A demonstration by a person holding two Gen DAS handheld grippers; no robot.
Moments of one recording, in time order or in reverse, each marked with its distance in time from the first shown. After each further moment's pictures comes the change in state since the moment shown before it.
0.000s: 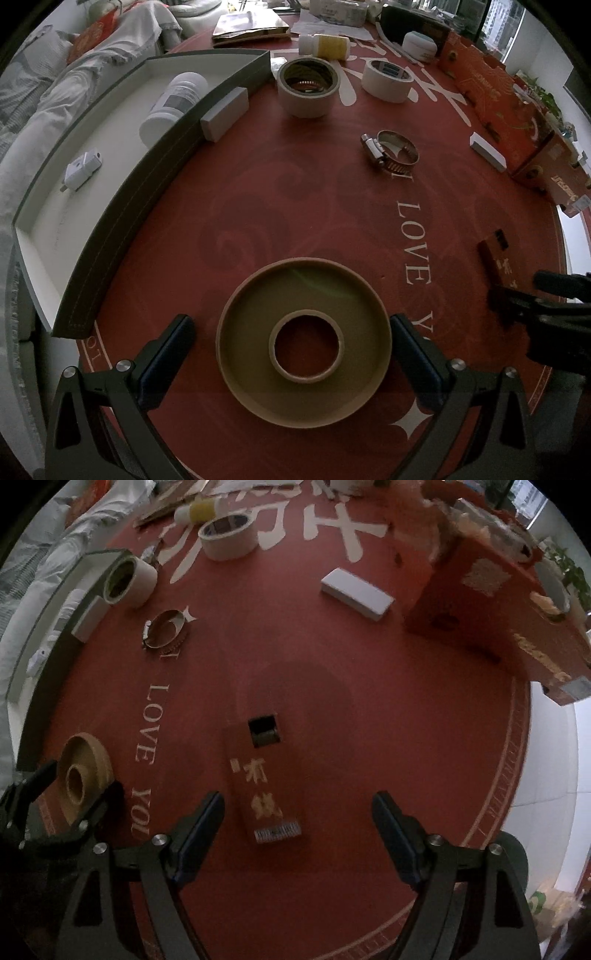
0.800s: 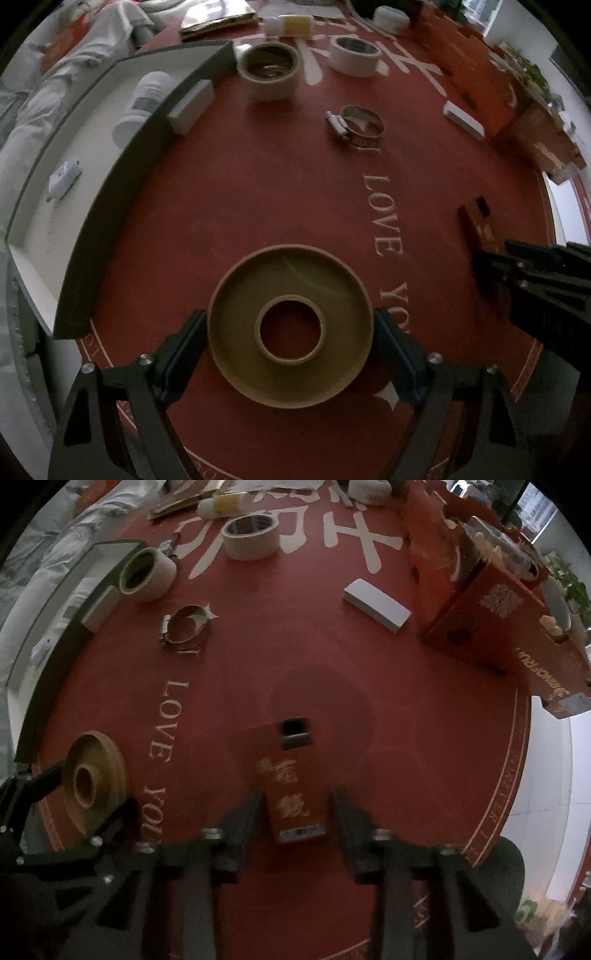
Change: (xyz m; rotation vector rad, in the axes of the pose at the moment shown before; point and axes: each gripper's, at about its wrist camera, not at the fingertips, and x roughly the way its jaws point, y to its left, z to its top) left arm -0.007 -0.015 0.004 0.098 0.093 -0.031; right arm -0.001 -0.007 0.000 -0.043 -0.019 -0.012
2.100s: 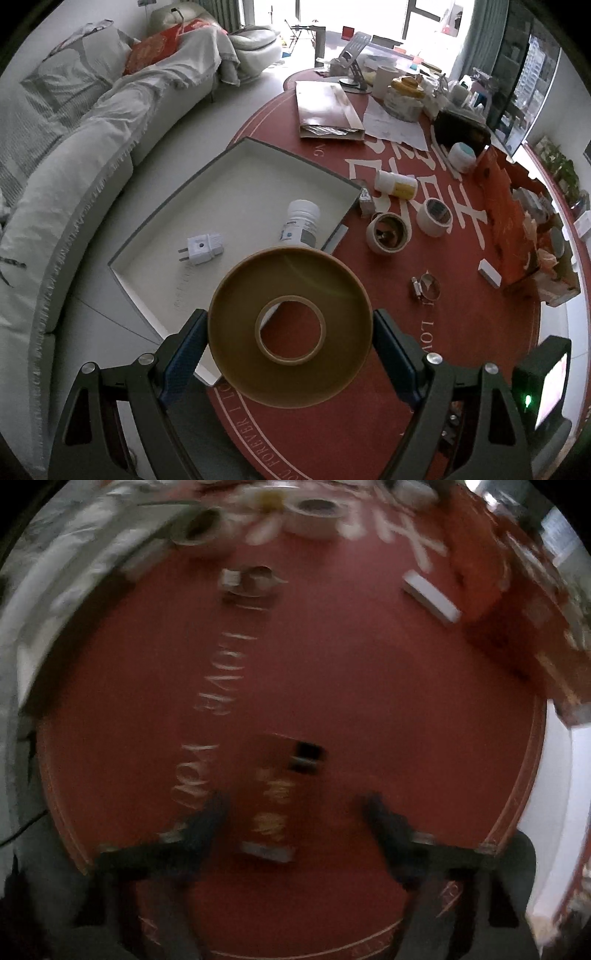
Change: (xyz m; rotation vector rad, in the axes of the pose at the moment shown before) left arm -0.116 0.097 0.036 -0.250 -0.252 0.101; right arm -0.009 0.048 -0.020 -0.132 -0.003 0.018
